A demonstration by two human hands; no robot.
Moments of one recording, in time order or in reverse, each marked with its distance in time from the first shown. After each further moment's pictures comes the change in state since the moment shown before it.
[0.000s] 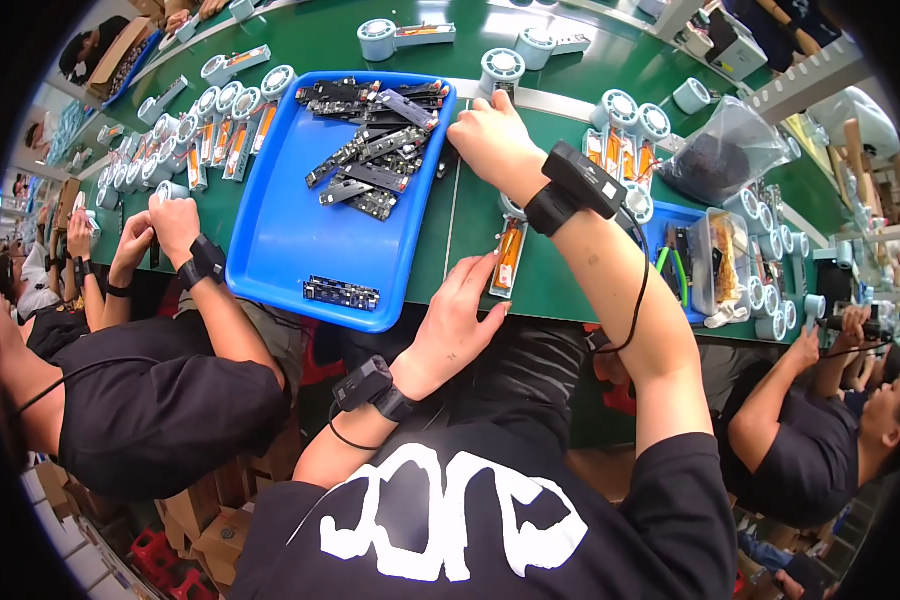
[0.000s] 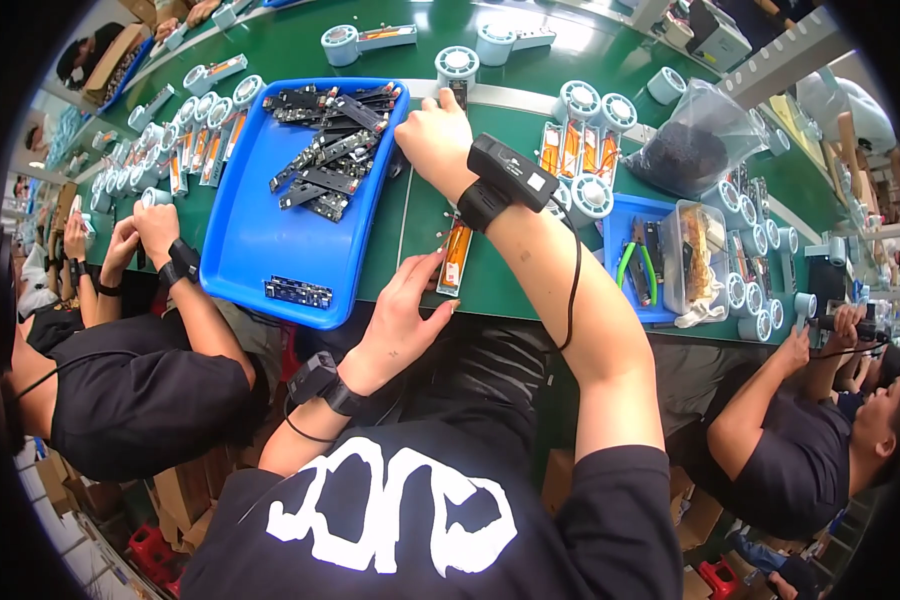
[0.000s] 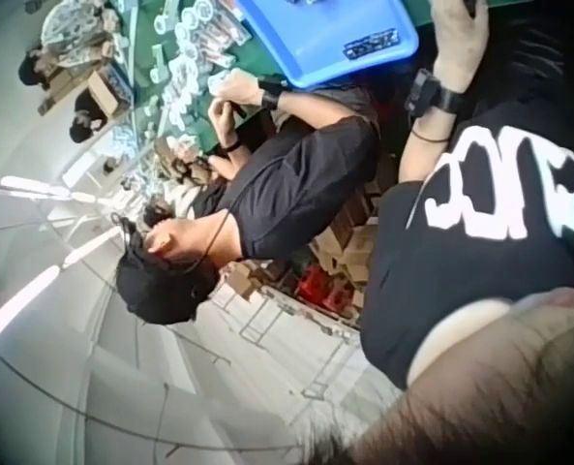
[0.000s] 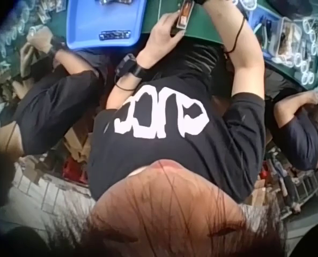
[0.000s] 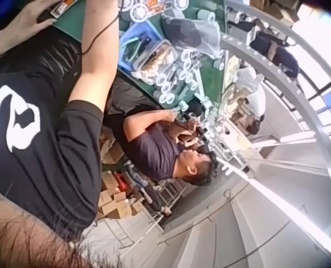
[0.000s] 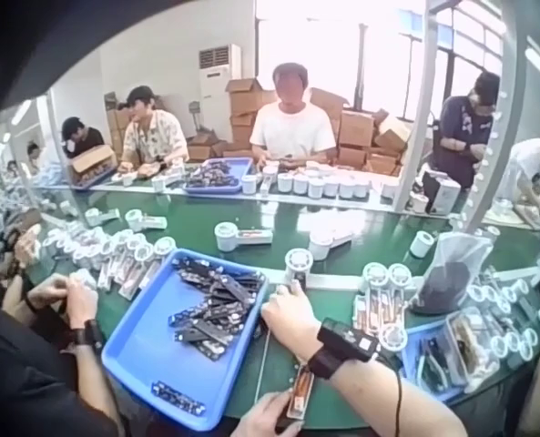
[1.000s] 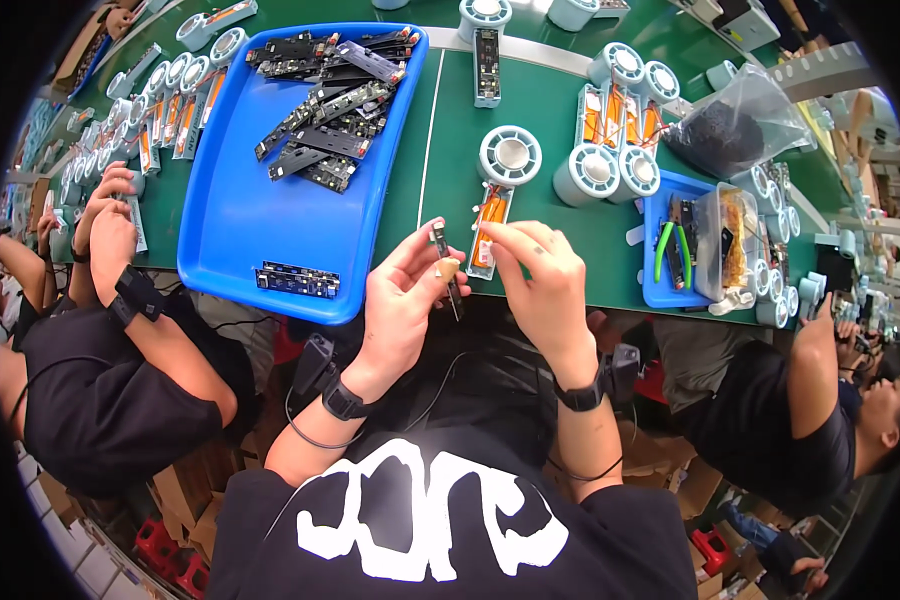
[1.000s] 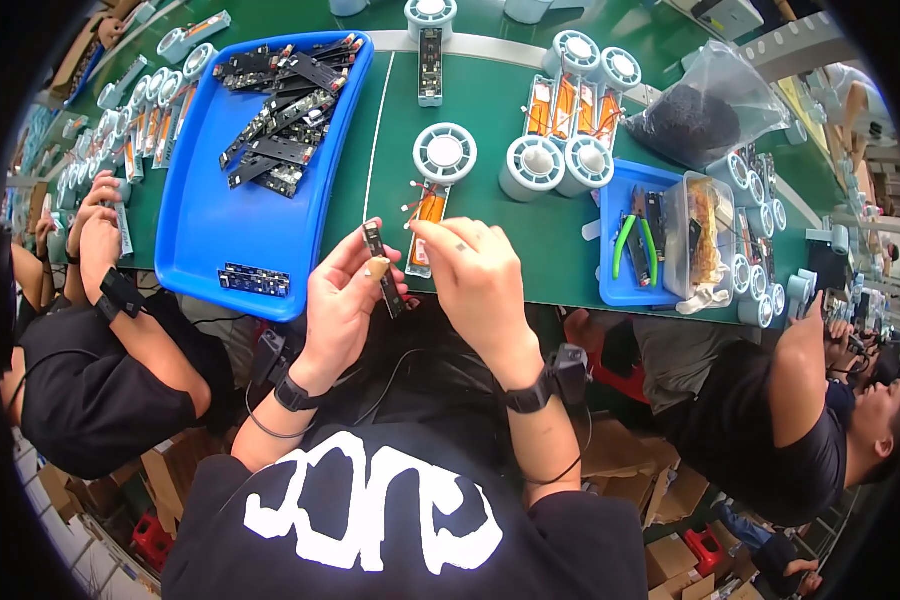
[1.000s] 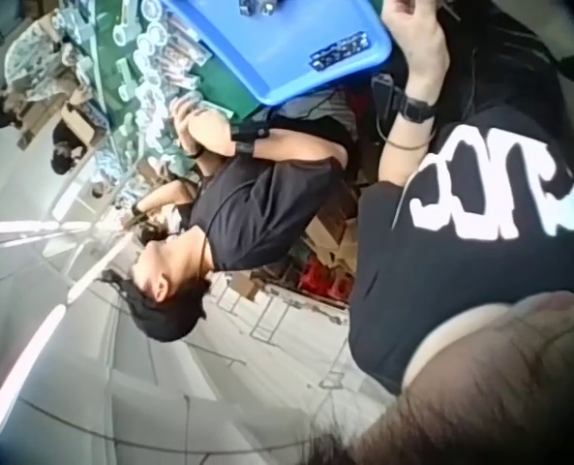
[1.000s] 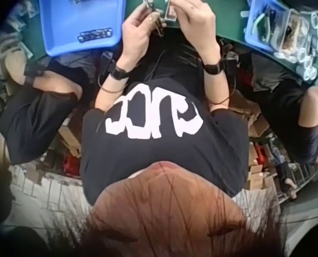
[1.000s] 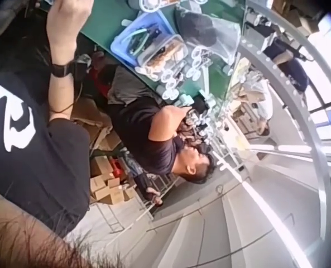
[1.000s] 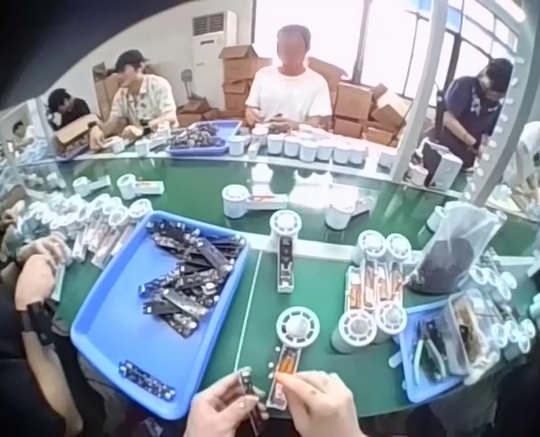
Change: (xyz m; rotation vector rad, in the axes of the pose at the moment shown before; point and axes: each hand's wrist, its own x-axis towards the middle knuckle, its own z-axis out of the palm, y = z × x) left_hand -0.007 -0.001 -0.008 -1.009 0.185 -0.514; right_hand -0.178 -0.069 0.004 0.824 0.550 0.412
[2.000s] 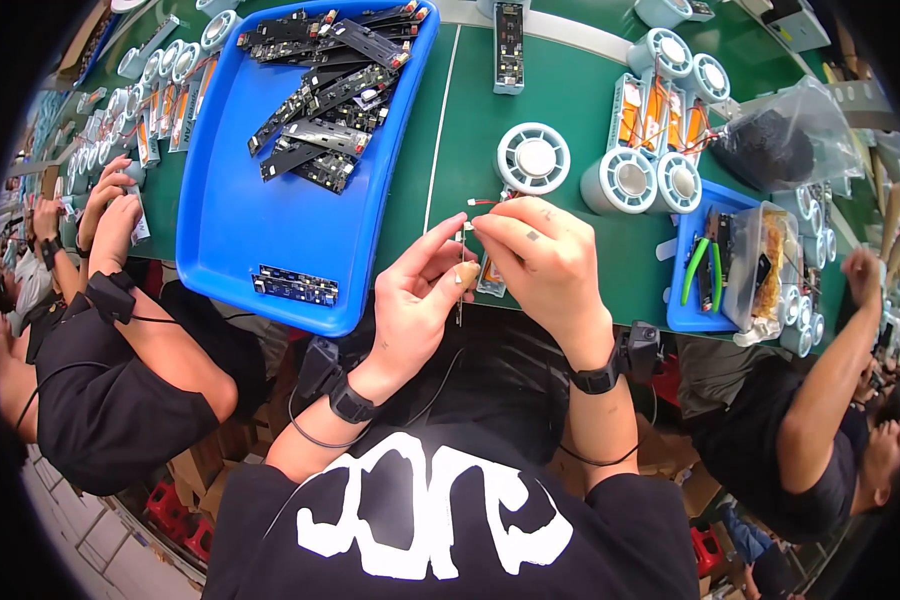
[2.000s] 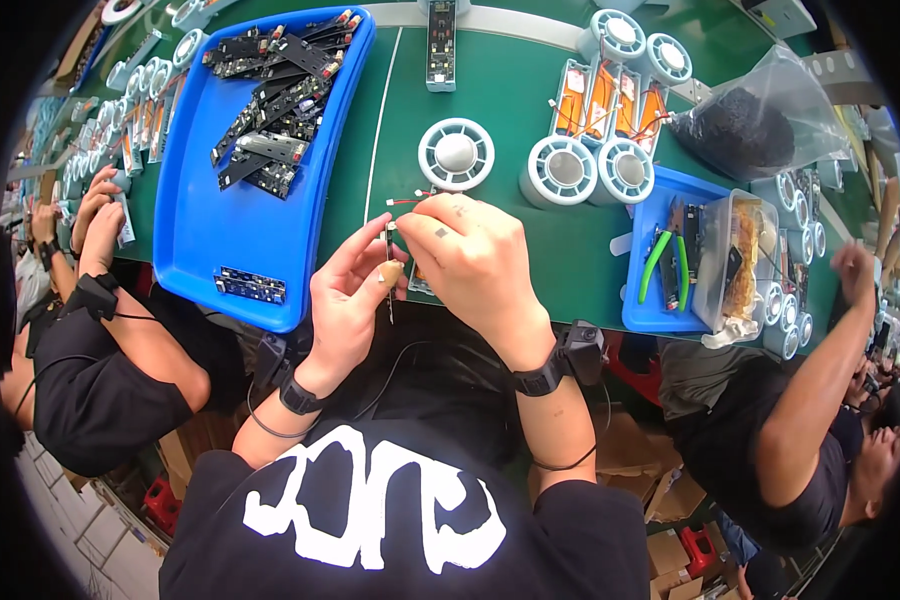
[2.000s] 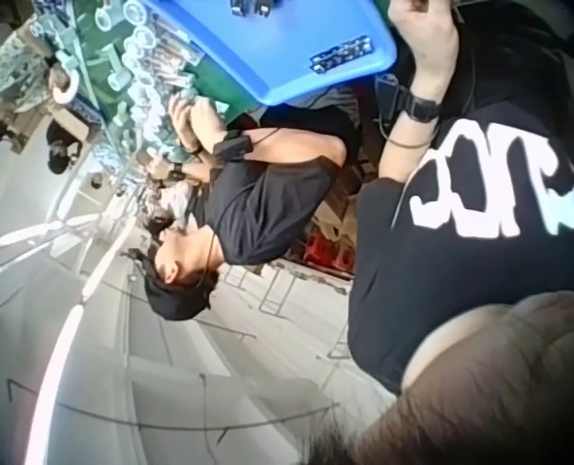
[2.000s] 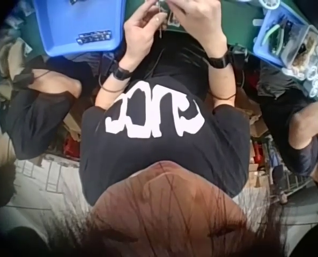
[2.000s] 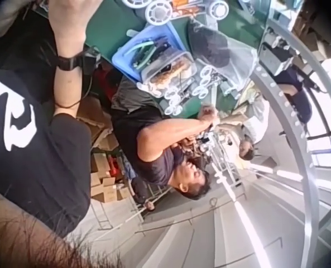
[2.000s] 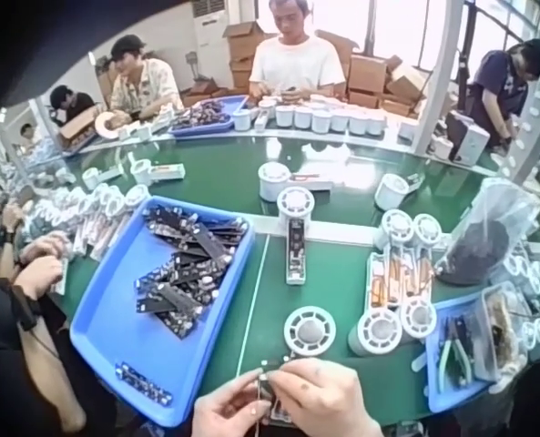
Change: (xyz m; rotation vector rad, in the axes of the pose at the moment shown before) left_hand 0.012 -0.004 0.004 0.199 -0.005 0.103; right_hand 0.035 0.024 0.018 0.155 -0.081 -0.205
